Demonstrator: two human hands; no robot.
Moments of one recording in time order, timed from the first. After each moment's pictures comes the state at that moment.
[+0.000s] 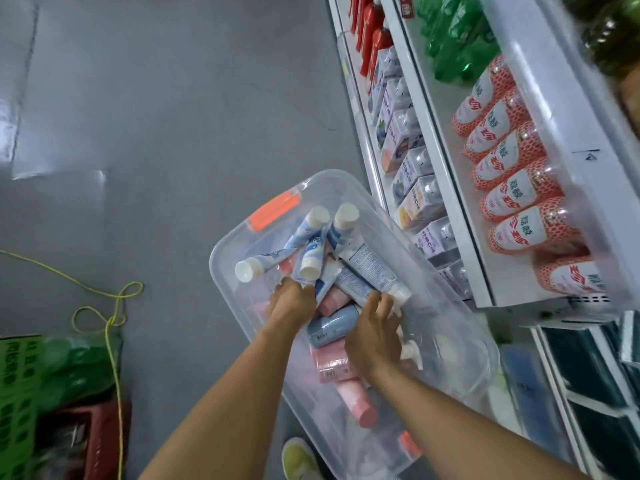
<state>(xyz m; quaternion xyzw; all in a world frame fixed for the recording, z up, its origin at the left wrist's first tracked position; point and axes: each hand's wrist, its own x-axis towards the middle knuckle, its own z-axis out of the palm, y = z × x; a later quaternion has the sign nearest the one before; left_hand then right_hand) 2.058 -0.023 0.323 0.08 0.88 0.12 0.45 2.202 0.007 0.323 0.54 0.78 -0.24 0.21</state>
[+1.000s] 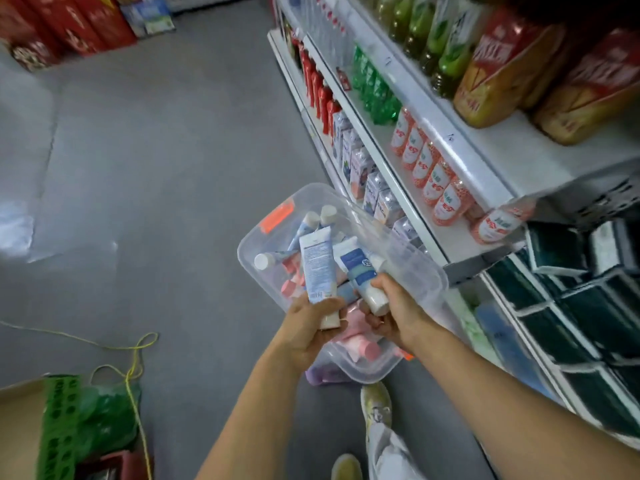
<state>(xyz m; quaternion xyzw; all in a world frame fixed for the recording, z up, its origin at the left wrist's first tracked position) 2.142 -0.136 0.484 0.01 0.58 0.54 0.61 2.270 -0.039 0.461 0.56 0.31 -0.76 -0.10</state>
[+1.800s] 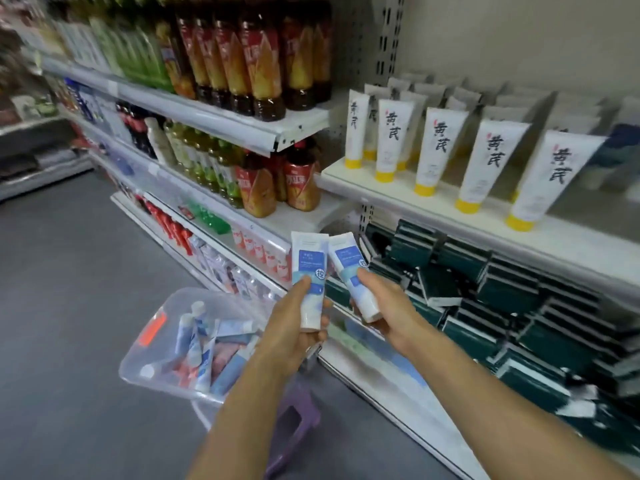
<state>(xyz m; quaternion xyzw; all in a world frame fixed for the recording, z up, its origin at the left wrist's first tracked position) 2.346 -0.162 0.676 0.26 0.48 0.46 0.70 2.500 -0.146 0.670 0.56 0.31 -0.63 -0.45</state>
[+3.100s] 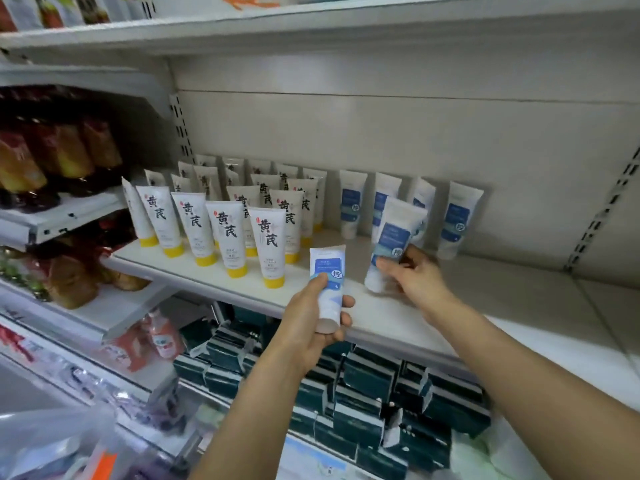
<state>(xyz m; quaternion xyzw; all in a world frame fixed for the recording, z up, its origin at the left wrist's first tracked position) 2.720 -0.184 0.766 0.37 0.38 0.36 0.77 2.901 -0.192 0.767 0.63 0.38 -0.31 -0.60</state>
